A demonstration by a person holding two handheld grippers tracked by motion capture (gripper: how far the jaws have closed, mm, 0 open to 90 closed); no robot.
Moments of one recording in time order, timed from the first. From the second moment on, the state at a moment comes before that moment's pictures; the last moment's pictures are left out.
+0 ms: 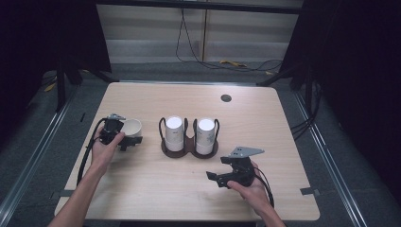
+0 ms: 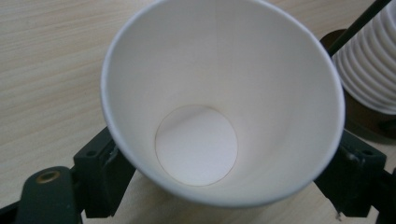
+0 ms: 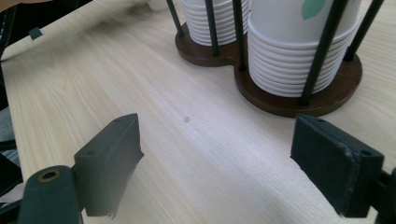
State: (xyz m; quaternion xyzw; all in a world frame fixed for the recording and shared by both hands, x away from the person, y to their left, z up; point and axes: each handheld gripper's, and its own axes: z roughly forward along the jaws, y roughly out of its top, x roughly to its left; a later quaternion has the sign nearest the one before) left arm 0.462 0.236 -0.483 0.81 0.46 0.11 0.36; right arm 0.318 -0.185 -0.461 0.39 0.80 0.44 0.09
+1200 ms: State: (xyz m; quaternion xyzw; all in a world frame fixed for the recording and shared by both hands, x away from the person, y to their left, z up) left arm 0.369 0.232 -0.470 0.80 0.39 0.11 0.44; right arm 0.316 -0.191 -0.464 0.41 0.79 0.43 0.11
